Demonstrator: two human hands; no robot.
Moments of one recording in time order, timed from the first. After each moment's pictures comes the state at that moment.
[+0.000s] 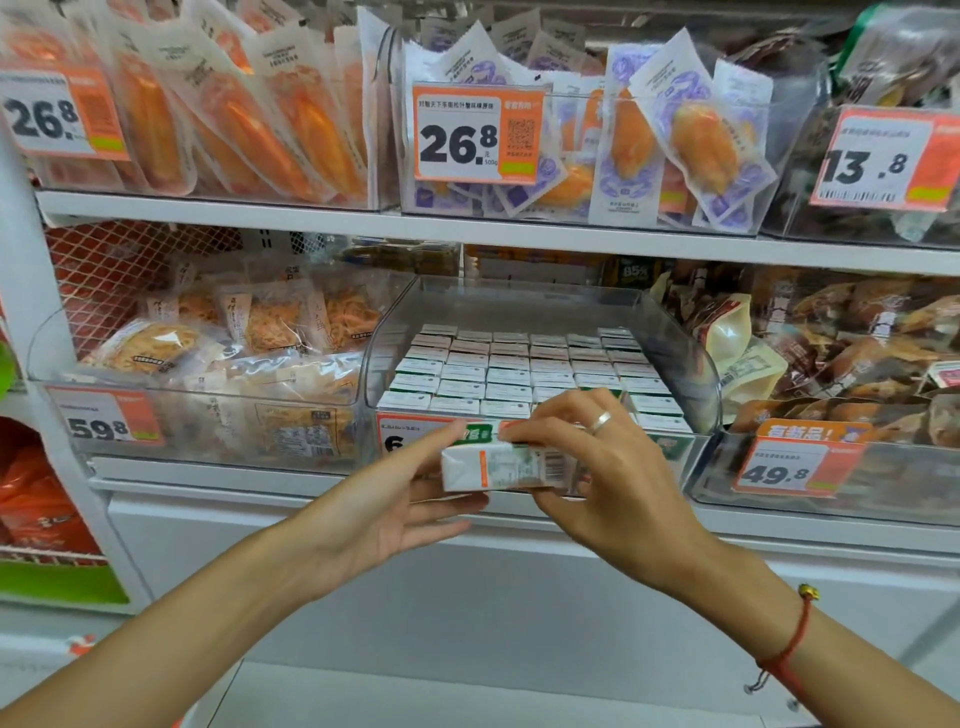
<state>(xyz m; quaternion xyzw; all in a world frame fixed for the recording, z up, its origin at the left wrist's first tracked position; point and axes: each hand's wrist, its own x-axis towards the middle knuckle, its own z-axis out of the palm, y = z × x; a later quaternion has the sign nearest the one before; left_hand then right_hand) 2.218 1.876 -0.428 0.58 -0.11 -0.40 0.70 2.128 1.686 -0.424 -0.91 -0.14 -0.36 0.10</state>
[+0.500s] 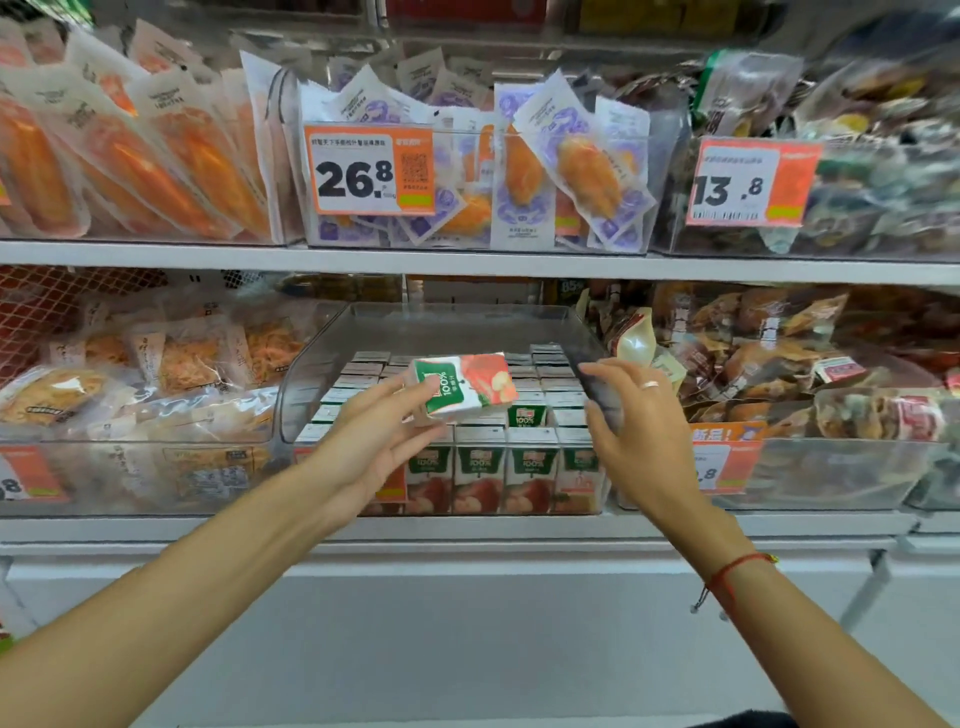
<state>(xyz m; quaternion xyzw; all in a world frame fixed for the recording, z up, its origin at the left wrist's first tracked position) 2.237 1.801 -0.397 0.55 -0.14 -0.25 0.79 2.131 1.580 -0.425 -0.89 0.12 -0.41 0.13</state>
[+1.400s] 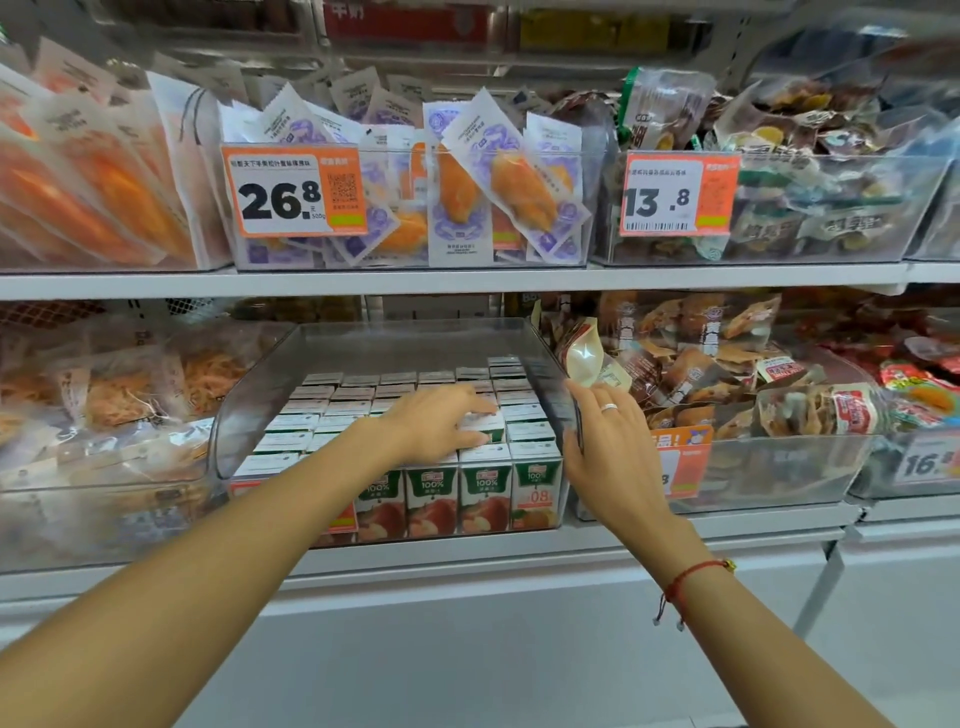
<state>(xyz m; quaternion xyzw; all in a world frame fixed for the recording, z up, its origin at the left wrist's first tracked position) 2.283 1.696 -0.394 0.84 -0.53 0.02 0.06 2.127 1.561 -0.433 -0.92 0.19 -0.35 0.05</state>
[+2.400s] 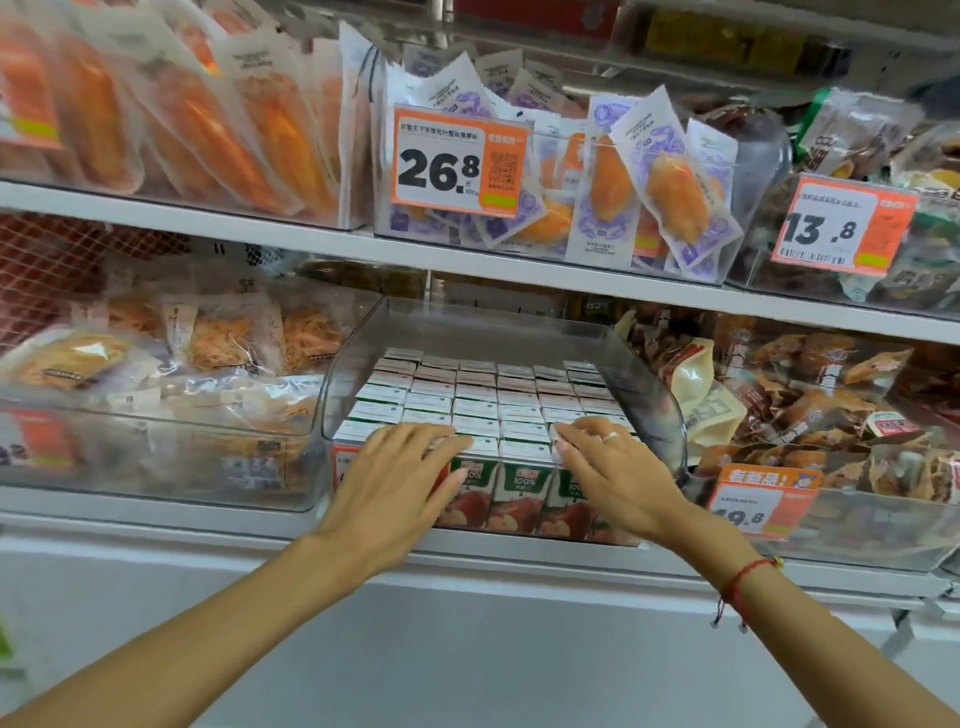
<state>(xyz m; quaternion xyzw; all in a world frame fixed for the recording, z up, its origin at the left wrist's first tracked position) 2.279 1.826 -0.475 0.87 -0.43 0.20 0.15 2.180 1.596 -0.439 -0.98 0.10 -0.13 0.08</state>
